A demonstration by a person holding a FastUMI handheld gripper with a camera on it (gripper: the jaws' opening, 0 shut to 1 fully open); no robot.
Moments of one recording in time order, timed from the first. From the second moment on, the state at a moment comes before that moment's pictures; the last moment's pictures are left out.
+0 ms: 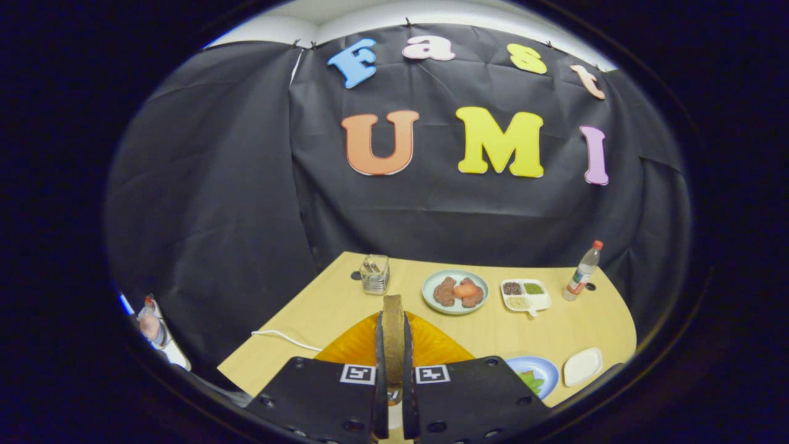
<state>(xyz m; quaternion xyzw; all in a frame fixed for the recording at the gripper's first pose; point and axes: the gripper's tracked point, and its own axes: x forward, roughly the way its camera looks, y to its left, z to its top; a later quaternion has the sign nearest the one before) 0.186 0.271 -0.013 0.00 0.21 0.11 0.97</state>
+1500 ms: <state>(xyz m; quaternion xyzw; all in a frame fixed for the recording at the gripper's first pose) 0.172 -0.004 -0.260 0.15 0.33 0.03 0.93</state>
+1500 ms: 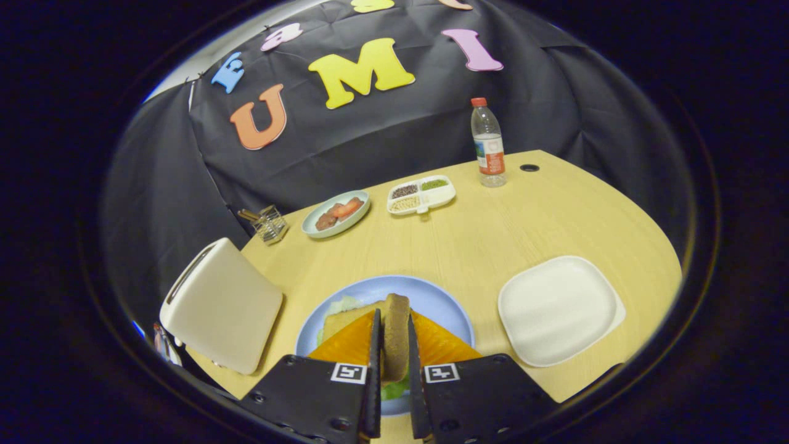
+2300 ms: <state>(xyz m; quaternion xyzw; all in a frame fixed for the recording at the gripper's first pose) 0.125 -0.029 -0.180 0.03 0.17 -0.07 0.98</state>
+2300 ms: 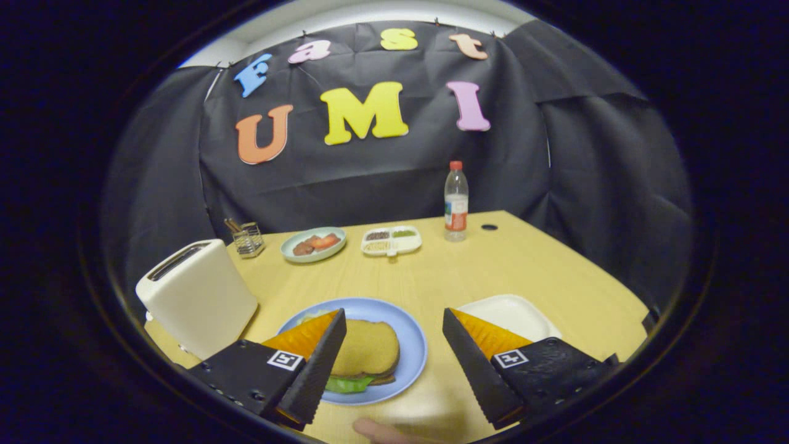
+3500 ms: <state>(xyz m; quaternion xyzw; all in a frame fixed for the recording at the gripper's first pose) 0.014 0.010 -0.065 -0.02 -0.02 -0.08 1.00</state>
